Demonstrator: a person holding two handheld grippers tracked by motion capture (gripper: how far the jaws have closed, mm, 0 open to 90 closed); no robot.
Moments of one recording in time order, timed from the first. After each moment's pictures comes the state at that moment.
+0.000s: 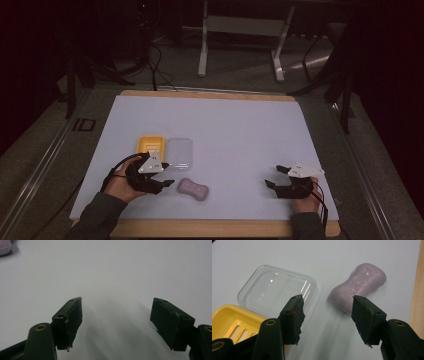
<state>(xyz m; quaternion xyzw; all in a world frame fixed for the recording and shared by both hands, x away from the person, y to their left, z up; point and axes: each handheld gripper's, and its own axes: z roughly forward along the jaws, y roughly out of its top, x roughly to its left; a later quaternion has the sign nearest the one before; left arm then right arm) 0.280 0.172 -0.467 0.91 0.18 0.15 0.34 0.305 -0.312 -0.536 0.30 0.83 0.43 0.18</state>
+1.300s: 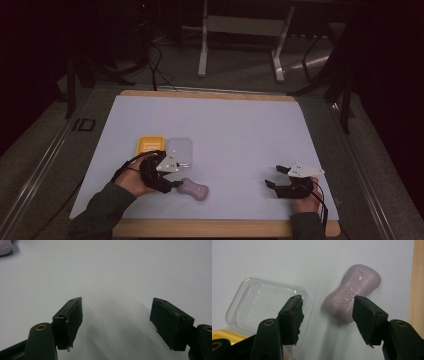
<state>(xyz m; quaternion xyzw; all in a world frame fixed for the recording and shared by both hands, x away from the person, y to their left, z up) 0.293 0.139 -0.460 0.94 0.12 0.13 0.29 0.305 -0.312 -0.536 0.30 0.83 0.43 0.18</state>
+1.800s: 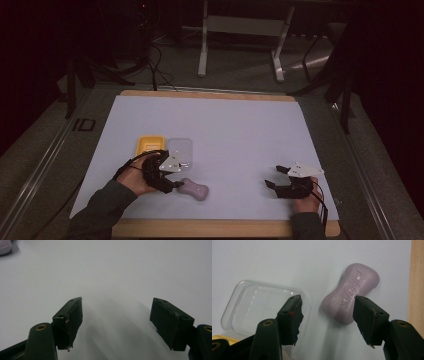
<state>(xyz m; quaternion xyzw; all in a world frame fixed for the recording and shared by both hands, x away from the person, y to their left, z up) 0.297 0.134 -0.460 0.95 0.10 0.12 0.28 0.305 -0.311 -0.536 0.30 0.83 0.43 0.18</state>
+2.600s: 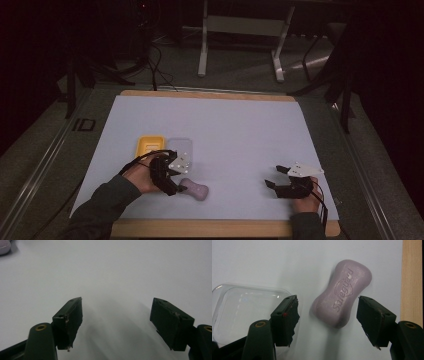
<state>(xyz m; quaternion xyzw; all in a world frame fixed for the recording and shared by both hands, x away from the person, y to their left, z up) 0.304 0.117 -0.464 0.96 0.07 0.08 0.25 0.306 -0.311 -0.536 0.30 0.83 0.43 0.18</state>
